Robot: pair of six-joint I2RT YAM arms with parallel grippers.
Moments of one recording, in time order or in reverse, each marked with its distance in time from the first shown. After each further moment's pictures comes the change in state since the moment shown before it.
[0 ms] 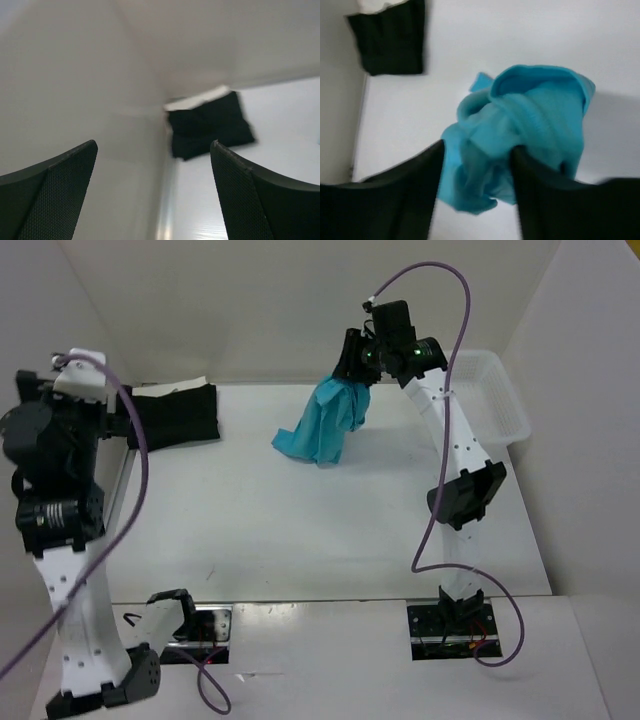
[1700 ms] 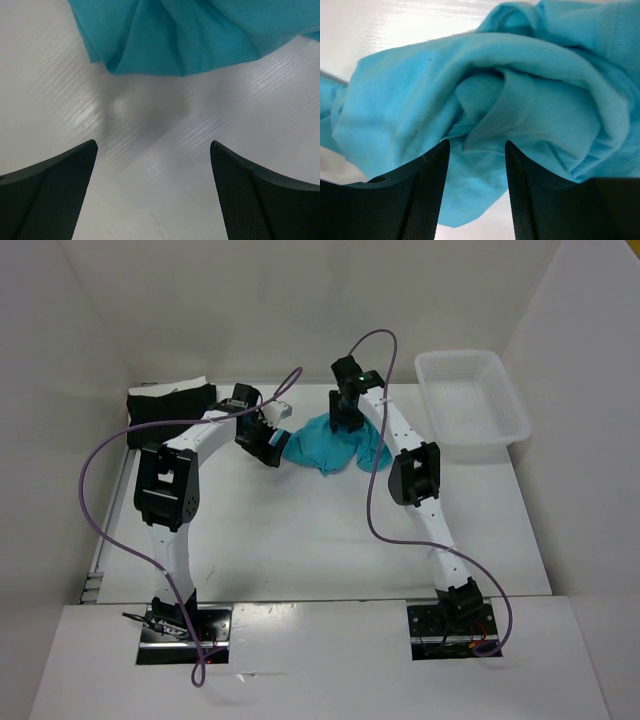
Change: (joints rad) left arm -0.456 1.162 0.080 -0.050 0.362 -0.092; right arm 0.013 0.601 0.256 -0.150 0.264 -0.059
